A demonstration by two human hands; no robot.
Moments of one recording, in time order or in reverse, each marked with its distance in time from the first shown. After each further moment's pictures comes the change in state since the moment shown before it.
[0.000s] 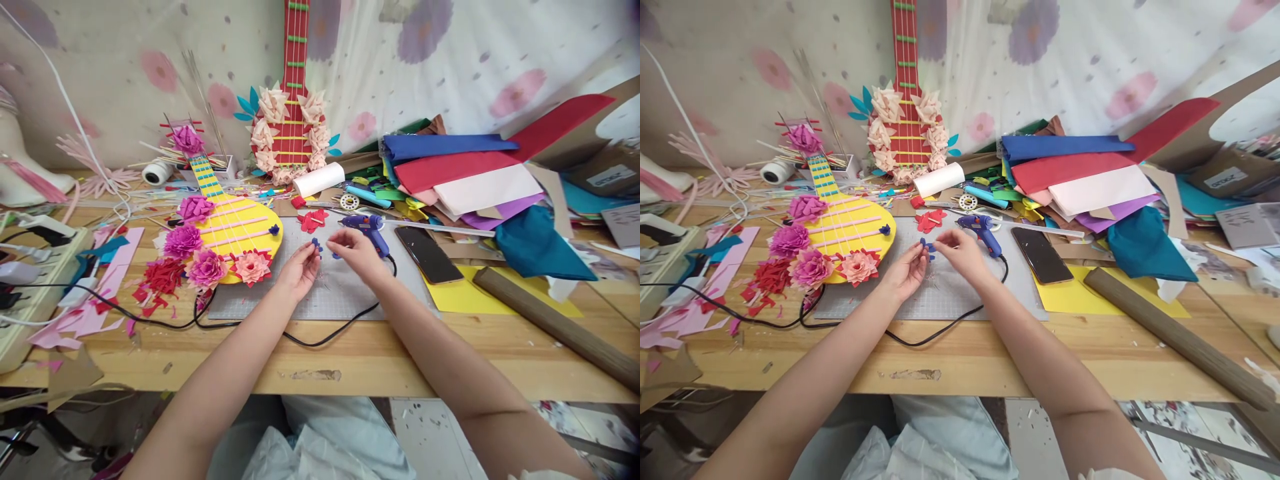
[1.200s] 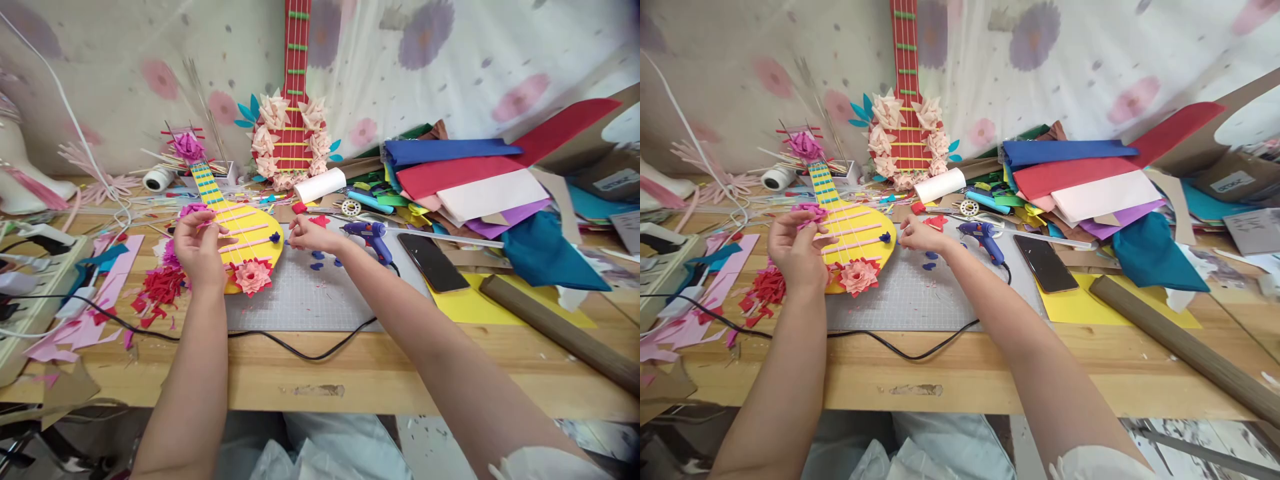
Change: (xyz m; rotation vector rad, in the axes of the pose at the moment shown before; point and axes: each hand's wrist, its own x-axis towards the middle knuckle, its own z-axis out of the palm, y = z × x) left_hand -0.031 0.120 -0.032 0.491 0.166 1.255; right_hand 0.081 -0.021 0.057 0.008 -0.580 0.105
